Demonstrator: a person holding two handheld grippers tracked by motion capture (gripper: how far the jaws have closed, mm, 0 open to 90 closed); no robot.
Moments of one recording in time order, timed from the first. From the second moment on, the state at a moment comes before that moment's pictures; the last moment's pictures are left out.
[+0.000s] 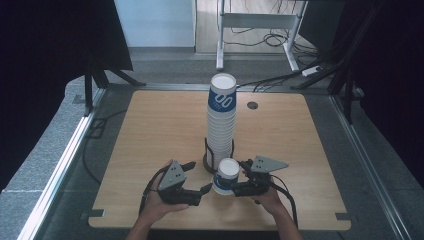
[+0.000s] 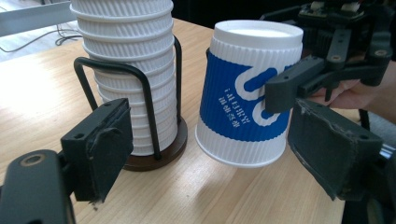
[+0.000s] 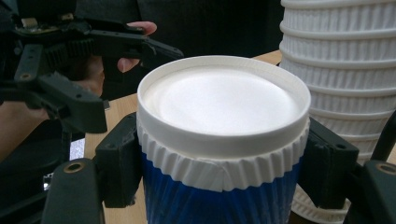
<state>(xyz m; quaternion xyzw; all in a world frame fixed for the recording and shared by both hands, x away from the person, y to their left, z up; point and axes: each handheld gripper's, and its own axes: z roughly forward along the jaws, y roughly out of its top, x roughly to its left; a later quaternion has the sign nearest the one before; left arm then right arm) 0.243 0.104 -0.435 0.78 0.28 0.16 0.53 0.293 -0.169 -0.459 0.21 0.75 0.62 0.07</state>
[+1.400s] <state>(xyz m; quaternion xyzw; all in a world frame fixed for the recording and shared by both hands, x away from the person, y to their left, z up) 0.243 0.060 -0.473 0.82 0.27 0.16 0.49 0.279 -0.139 -0.458 0.19 0.76 0.62 0.06</state>
